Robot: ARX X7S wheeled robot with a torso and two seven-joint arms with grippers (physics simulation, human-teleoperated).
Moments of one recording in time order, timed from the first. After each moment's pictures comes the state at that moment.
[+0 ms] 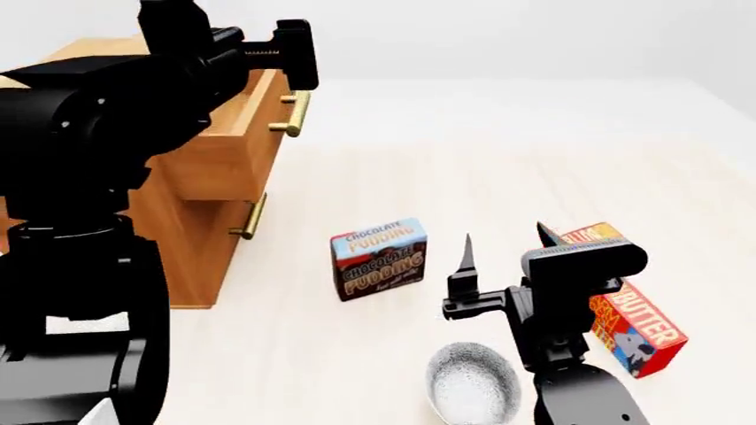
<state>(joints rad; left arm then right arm) -1.35 -0.14 0.07 -0.26 -0.40 -1.17 -0.03 0.26 0.20 -0.15 -0.44 0.08 0.59 0.08</state>
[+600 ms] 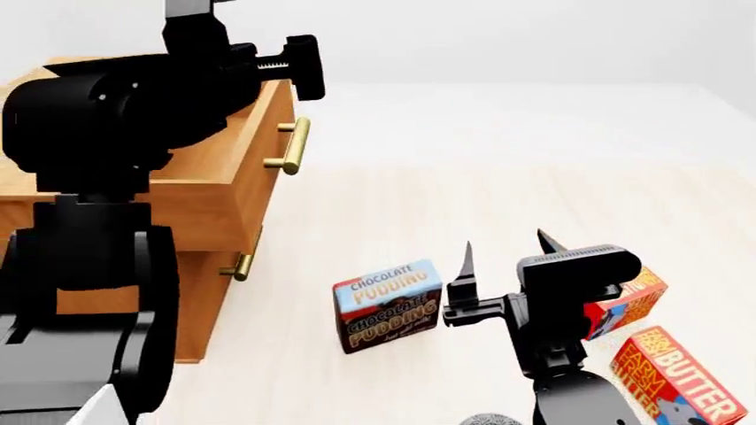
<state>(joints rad) -1.42 -0.11 0.07 -0.52 -0.39 -1.11 -0.04 0.24 0.22 -0.17 -0.43 0.07 0.59 0.11</state>
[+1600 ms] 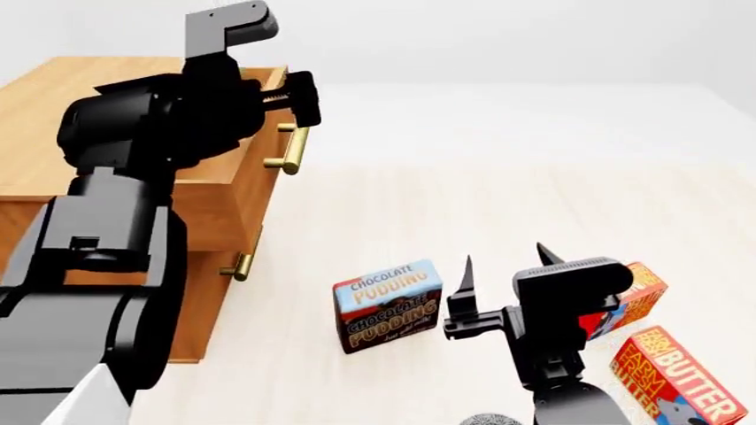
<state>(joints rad) -1.52 -0.08 0.09 -1.02 -0.35 -0.86 -0.04 0.21 0.25 -0.20 -0.42 0.07 0.58 0.14</state>
